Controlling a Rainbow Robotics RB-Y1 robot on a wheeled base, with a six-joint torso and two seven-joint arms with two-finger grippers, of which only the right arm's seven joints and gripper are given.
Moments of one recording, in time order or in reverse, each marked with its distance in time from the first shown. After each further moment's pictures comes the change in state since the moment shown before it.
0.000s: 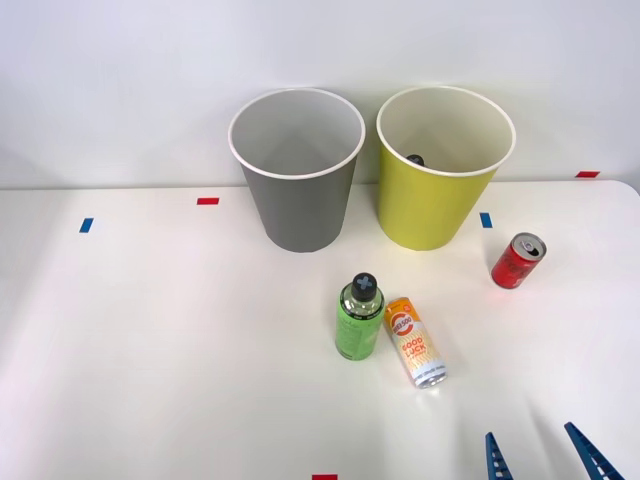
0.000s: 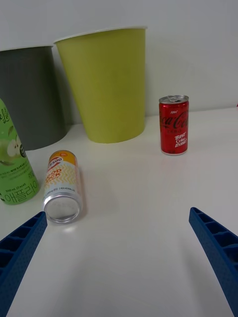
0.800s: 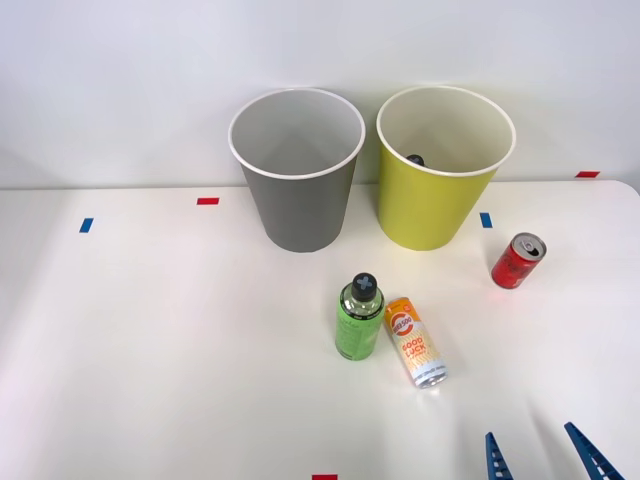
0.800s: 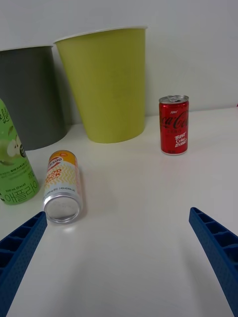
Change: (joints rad) arm 0.000 0.000 0.000 0.000 0.000 0.000 0.000
